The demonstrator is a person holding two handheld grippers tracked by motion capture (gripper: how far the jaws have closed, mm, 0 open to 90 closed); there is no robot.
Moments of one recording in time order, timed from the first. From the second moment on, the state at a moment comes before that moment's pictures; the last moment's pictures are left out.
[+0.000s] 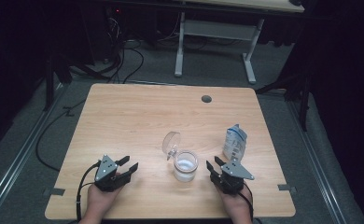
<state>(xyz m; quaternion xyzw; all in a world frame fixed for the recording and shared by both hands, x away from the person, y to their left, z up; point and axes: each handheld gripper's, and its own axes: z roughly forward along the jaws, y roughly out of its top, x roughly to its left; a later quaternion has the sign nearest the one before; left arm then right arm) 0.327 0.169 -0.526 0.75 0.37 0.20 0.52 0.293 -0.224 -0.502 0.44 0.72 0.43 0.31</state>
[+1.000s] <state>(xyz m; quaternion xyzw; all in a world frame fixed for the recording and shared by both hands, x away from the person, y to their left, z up) 0.320 0.133 -0.515 0.76 0.38 0.17 0.51 0.291 -0.218 -0.514 0.42 0.75 0.41 0.29</state>
